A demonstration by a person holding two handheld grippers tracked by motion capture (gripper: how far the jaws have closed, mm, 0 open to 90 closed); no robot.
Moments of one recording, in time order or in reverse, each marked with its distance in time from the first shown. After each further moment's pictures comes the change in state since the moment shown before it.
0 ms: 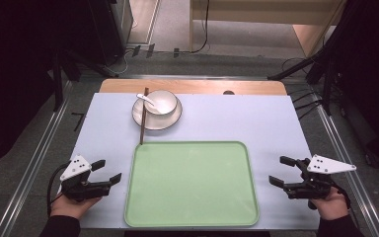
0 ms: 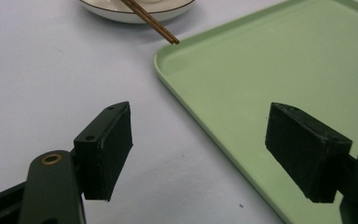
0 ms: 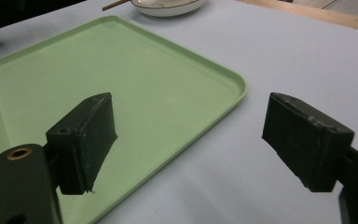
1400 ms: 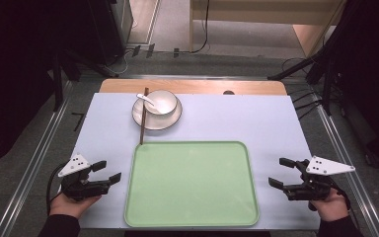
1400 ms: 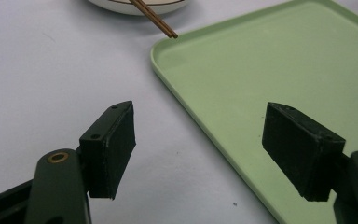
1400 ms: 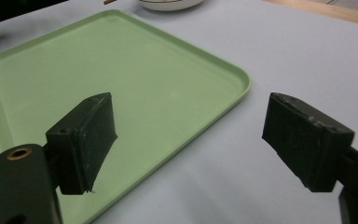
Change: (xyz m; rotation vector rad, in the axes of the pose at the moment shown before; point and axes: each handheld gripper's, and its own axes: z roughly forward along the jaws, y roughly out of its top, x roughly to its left) left arm 0.007 -0.001 0.002 0.009 -0.046 -0.070; right arm 0.002 -0.002 0.000 0.016 0.007 -0.005
